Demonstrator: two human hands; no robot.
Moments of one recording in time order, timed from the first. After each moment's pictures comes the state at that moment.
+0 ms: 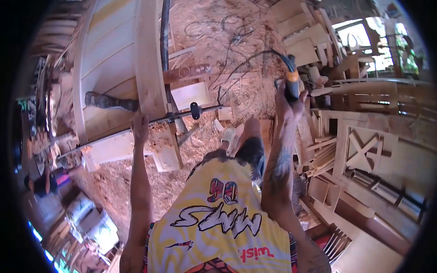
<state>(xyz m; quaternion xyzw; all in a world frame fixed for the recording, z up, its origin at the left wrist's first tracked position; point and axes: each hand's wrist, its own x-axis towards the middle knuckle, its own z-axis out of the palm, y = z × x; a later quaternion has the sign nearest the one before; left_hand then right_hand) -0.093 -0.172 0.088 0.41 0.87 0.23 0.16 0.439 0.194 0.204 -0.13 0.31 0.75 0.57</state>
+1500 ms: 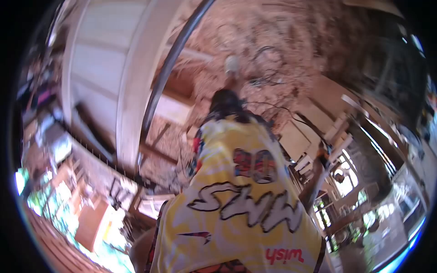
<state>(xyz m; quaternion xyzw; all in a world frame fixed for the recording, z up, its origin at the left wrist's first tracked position) 0.132 0.339 -0.060 -0.37 0.85 0.09 0.36 0.443 1.057 0.032 -0.59 0.28 0.53 0.54</state>
